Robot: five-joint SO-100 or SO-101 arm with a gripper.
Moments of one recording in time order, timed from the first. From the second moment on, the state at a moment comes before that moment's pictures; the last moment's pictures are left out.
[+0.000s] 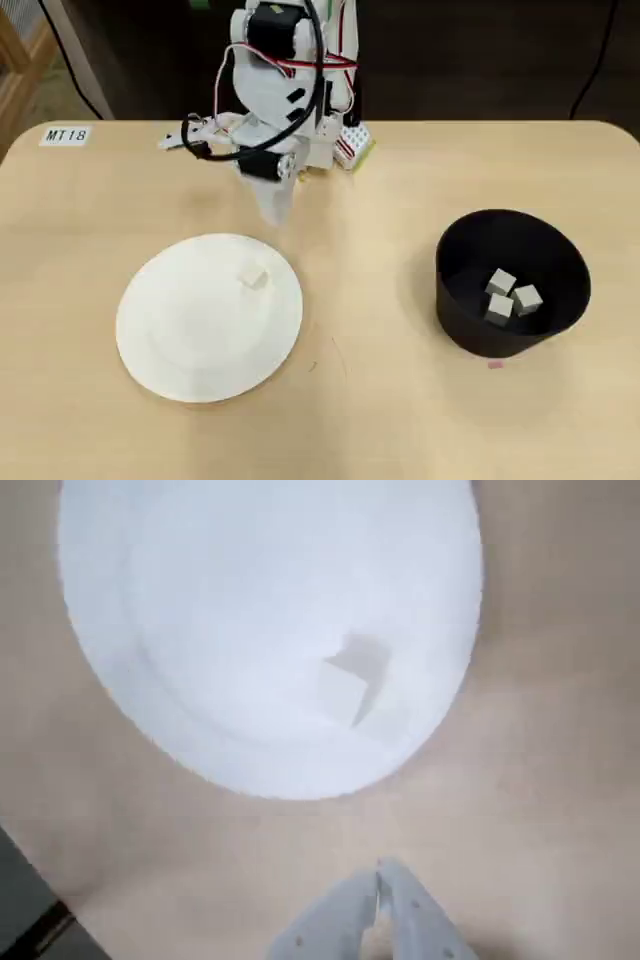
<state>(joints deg) 15.0 120.4 112.9 79.0 3.9</state>
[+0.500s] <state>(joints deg) 19.2 108.4 114.1 73.7 15.3</state>
